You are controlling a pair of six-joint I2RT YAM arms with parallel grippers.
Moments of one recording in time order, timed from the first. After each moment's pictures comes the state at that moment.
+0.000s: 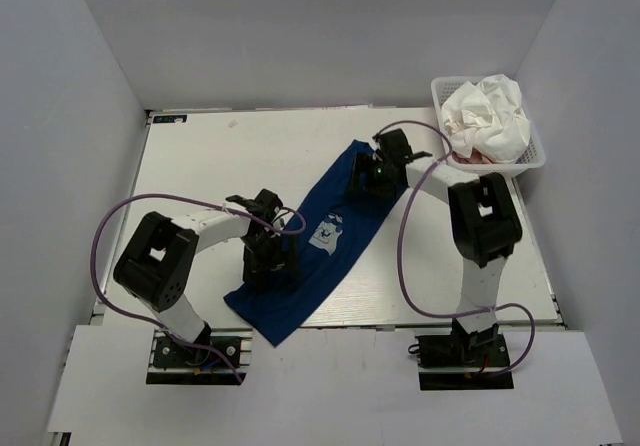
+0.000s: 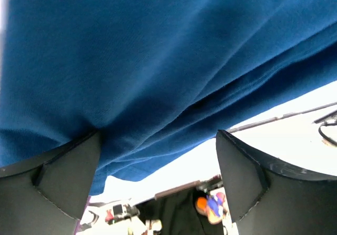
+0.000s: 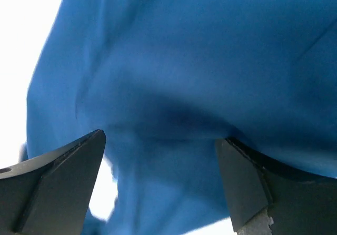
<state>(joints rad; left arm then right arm) -0.53 1.65 0.89 -0.78 0.35 -0.58 0.40 1.94 1.28 -0.31 -0.27 0.44</state>
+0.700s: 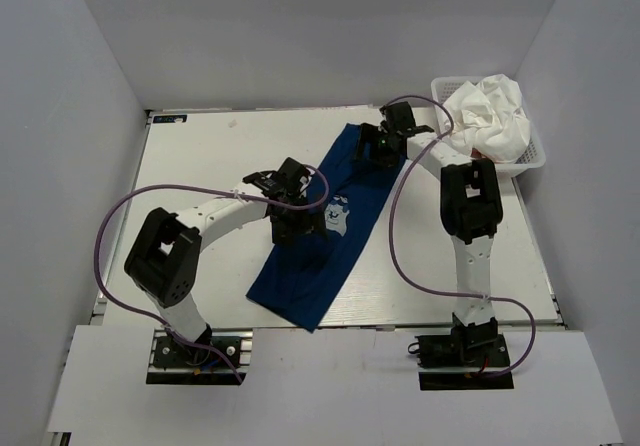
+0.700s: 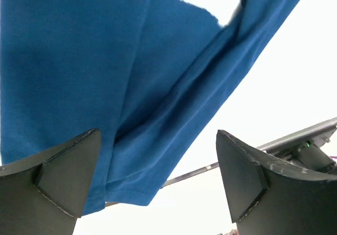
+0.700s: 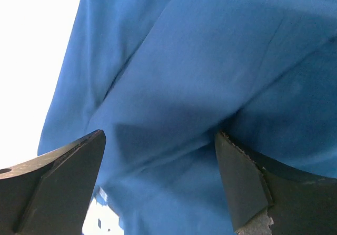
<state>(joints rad) -0.64 1.70 1.19 -0.67 0.22 -0.70 0.31 2.28 1.80 -0.39 -0.26 0.42</state>
